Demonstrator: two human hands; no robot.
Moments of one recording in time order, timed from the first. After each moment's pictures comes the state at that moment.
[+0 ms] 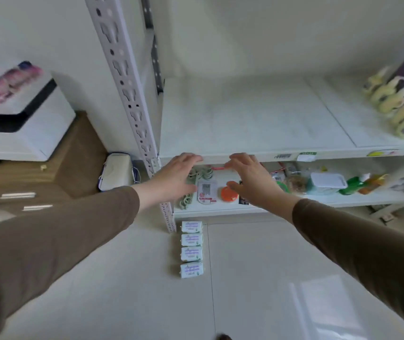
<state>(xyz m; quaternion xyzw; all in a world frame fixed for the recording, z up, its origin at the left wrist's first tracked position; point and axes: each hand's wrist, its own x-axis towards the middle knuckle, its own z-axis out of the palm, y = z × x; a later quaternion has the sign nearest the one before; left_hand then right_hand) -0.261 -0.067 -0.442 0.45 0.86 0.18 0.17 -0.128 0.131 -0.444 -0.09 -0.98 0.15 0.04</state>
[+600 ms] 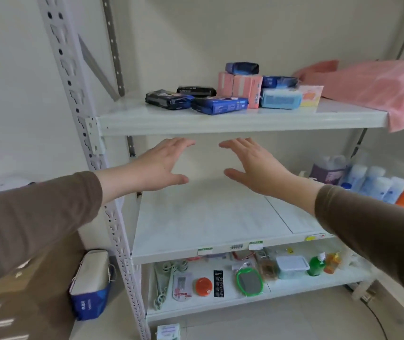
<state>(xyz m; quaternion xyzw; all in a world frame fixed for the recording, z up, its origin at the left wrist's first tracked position) -0.224 0.003 -0.107 0.55 0.82 0.15 -0.07 -0.068 0.215 -0.112 -0.04 -0.97 0.01 0.23</state>
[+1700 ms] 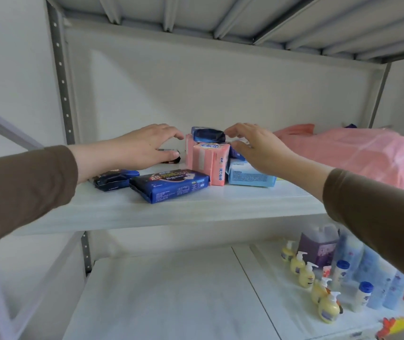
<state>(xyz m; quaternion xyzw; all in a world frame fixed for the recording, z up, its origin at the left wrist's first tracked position) -0.341 0.209 0.048 0.55 0.81 0.13 -0.17 -0.170 0.437 0.043 -0.06 -0.94 0.04 0.33</state>
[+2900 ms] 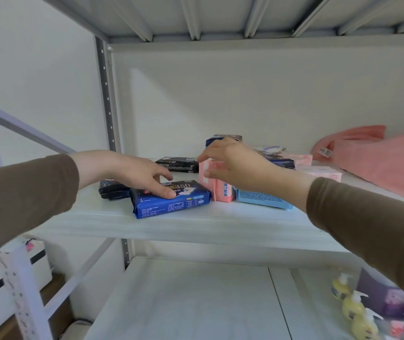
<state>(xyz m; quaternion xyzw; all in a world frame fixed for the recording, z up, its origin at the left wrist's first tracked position) -0.327 0.231 0.051 0.35 0.93 -0.01 0.10 -0.221 0.457 0.040 0.16 -0.95 0.00 0.26</state>
